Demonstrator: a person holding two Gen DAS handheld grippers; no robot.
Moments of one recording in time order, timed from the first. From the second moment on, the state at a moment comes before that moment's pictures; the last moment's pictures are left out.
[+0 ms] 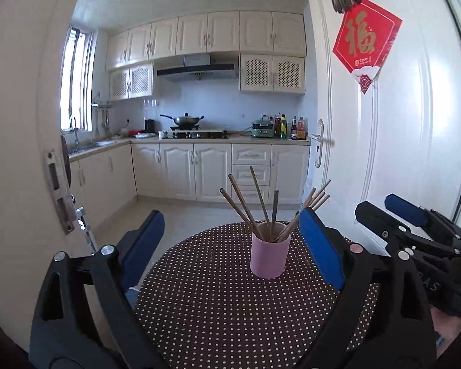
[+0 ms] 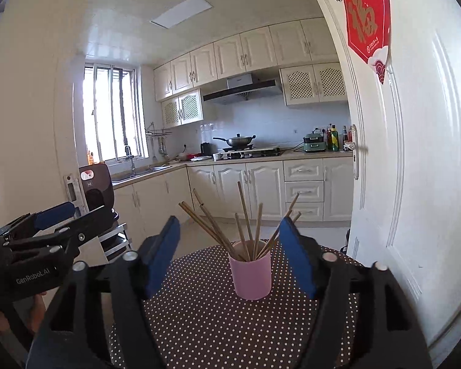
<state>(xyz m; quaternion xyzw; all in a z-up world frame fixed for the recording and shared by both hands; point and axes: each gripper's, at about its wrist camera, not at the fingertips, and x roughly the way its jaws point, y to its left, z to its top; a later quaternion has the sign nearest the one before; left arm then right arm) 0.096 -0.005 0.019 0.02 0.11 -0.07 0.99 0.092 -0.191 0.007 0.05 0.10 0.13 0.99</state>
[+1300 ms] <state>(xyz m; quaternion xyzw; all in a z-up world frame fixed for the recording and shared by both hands) 0.022 0.000 -0.012 0.02 0.05 -0.01 1.00 0.017 -0.177 -0.013 -0.04 0.03 0.05 1.00</state>
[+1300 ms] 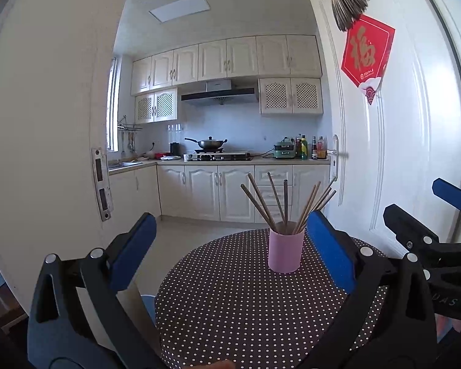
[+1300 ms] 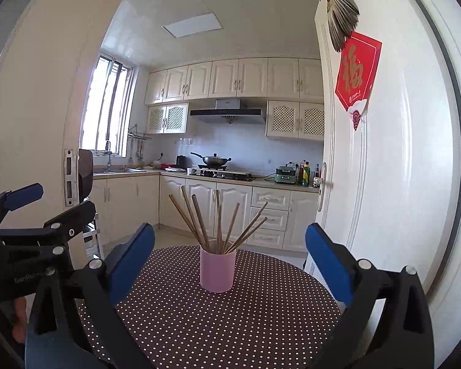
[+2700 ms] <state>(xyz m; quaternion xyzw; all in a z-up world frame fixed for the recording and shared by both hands) 0.026 -0.001 -0.016 0.03 0.05 0.01 1.00 0.029 -0.173 -0.018 -0.04 0.04 0.07 1.00</state>
